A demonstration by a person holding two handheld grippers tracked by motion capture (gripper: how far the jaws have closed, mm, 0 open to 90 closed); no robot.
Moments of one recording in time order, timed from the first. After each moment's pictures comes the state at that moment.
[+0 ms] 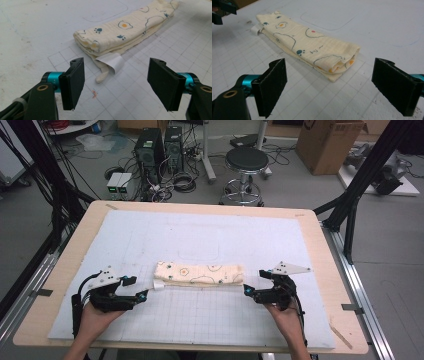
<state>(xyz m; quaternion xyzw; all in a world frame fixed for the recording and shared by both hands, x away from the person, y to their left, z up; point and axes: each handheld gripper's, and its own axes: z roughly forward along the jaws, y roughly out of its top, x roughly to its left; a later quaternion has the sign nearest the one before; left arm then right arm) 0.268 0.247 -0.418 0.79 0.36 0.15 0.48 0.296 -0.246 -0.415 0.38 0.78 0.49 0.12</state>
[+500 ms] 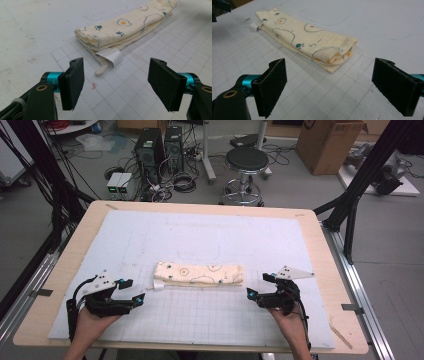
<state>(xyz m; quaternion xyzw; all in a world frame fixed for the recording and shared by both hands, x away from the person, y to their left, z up) 0.255 0.252 -0.418 0.78 0.36 0.16 0.48 0.285 -0.254 -0.419 0.39 0.77 0.49 0.12</state>
